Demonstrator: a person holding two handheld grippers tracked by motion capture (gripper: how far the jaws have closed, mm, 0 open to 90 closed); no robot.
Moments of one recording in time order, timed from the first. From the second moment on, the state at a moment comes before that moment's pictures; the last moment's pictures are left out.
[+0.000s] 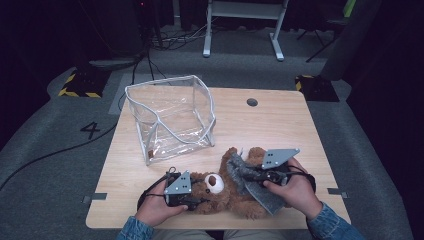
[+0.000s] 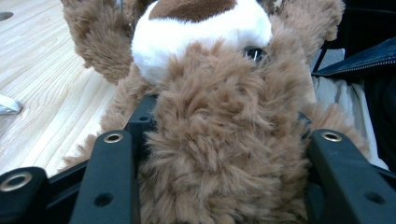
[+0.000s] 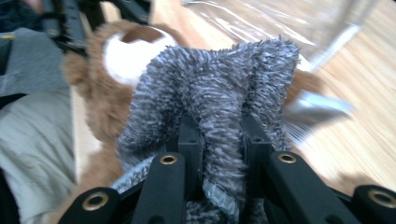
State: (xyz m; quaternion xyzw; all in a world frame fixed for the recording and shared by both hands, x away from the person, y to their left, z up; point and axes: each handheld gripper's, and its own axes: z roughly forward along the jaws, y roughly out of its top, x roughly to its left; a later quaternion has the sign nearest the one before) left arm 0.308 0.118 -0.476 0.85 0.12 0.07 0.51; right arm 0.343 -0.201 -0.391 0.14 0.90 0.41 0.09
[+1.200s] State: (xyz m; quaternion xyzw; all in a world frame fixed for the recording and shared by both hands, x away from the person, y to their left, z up) left arm 0.297 0.109 -0.477 0.86 0.08 0.10 0.50; right arm 0.362 -0.147 -0.373 0.08 0.90 0.41 0.07
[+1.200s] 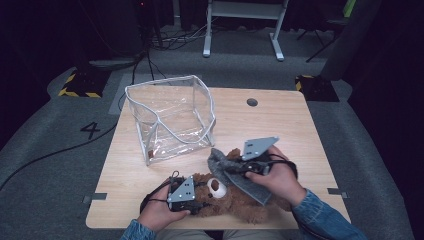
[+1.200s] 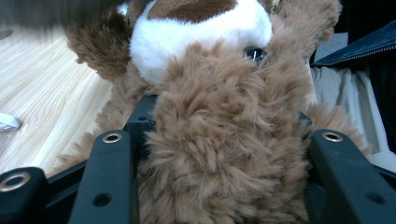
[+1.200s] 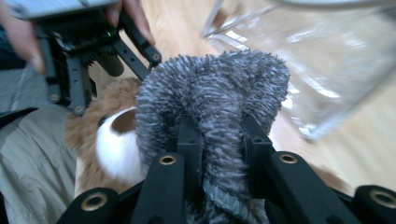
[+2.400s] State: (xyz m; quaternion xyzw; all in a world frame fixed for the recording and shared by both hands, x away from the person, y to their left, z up) left arm 0.297 0.111 -0.477 0.86 0.08 0.11 0.50; right arm 0.386 -0.226 -0.398 0.19 0.89 0.42 0.05
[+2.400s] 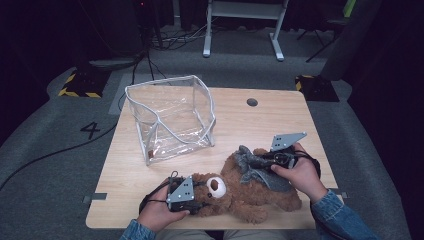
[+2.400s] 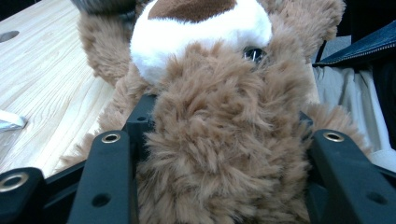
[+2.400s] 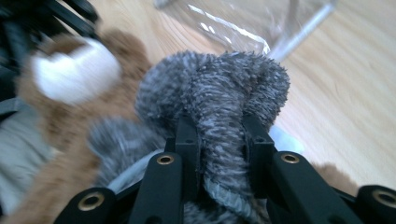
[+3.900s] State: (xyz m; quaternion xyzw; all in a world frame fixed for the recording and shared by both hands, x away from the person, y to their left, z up) left arm 0.300 0.112 -0.478 0.84 0.11 0.10 0.52; right arm 0.387 -0.289 -0.439 0.26 0.90 0.32 0.14
